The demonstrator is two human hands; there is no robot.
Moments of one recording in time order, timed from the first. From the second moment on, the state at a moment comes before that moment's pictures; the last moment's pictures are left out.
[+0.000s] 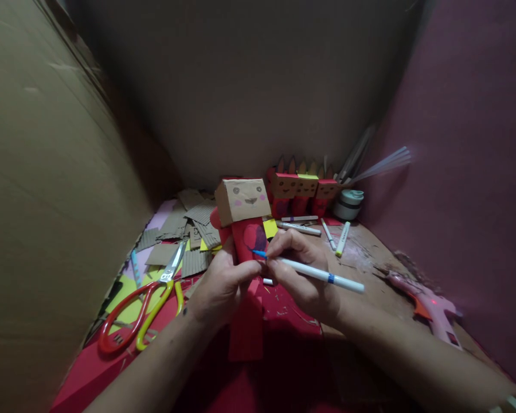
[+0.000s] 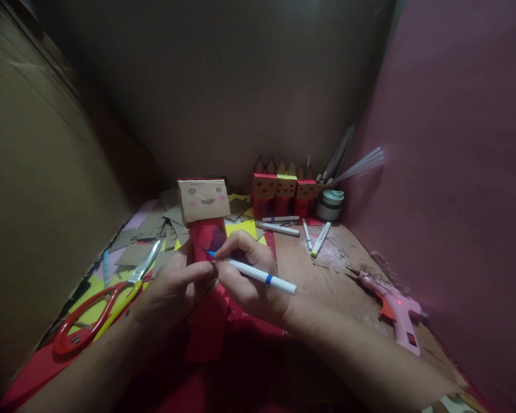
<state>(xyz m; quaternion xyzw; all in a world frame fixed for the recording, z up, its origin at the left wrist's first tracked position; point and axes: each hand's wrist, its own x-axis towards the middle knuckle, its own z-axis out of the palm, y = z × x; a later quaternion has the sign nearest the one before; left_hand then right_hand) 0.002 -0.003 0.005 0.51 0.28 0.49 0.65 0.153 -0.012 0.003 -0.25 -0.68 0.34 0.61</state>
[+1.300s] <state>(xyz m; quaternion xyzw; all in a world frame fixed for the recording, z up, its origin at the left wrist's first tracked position) 0.004 -0.007 0.012 0.50 0.29 0.48 0.66 0.149 -0.013 0.004 -0.26 -0.64 0.37 0.62</state>
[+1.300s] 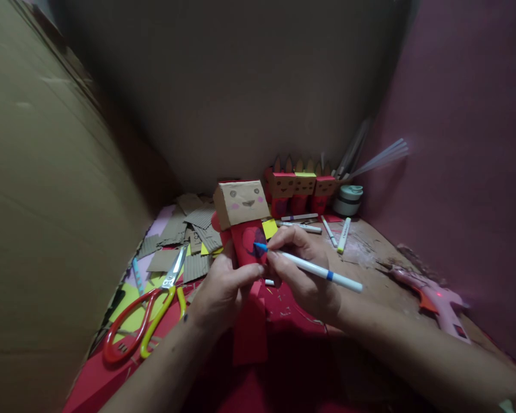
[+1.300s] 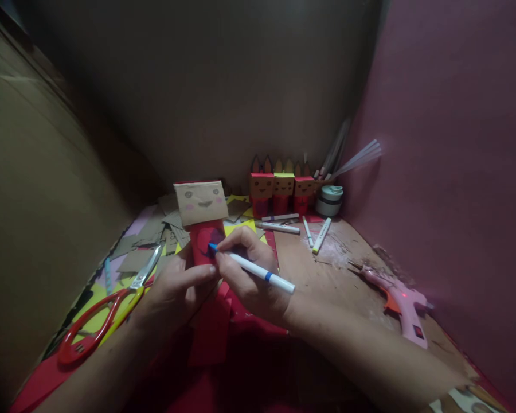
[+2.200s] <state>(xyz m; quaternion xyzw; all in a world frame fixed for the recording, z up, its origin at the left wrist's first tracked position) 0.005 -0.008 0.012 0.49 0.28 0.49 0.66 0.147 -0.013 0.004 -0.25 -0.64 0.37 0.62</state>
